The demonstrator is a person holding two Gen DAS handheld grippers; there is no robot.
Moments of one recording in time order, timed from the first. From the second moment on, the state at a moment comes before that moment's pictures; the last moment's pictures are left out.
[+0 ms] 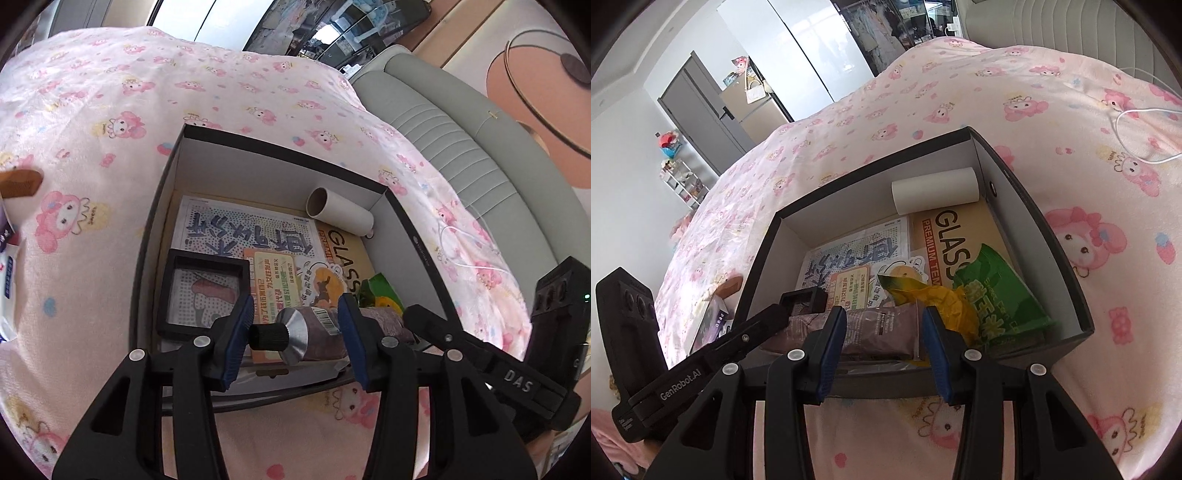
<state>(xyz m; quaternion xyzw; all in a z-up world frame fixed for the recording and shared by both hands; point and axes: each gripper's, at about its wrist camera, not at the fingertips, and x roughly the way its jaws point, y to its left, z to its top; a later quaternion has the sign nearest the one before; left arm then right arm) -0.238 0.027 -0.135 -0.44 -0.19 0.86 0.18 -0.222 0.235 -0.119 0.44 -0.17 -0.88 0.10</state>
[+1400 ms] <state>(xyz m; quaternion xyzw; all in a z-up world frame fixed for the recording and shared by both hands) -0.037 -0.077 -0.056 -0.37 -0.09 0.92 0.04 -0.073 0.086 -0.062 0.41 -0.08 -0.89 0.19</state>
